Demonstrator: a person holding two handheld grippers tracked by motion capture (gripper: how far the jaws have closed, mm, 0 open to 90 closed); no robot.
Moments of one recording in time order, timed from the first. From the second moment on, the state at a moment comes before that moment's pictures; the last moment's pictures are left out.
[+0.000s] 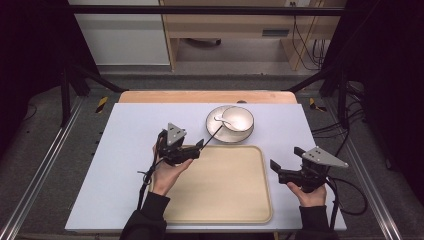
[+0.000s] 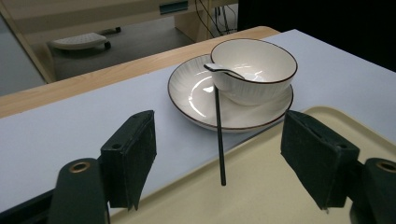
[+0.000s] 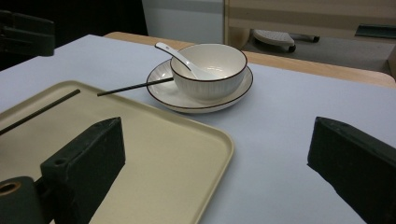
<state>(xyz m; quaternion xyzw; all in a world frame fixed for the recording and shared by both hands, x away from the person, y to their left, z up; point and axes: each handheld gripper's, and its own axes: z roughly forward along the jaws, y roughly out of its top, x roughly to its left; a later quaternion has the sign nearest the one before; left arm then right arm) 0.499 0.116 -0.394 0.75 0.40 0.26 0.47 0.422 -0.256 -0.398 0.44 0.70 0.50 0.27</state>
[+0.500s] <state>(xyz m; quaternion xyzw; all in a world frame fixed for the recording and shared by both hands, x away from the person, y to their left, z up) 0.541 0.069 -0.405 0.79 0.36 0.26 0.42 0.421 -0.255 -0.396 0.43 0.70 0.50 0.27</state>
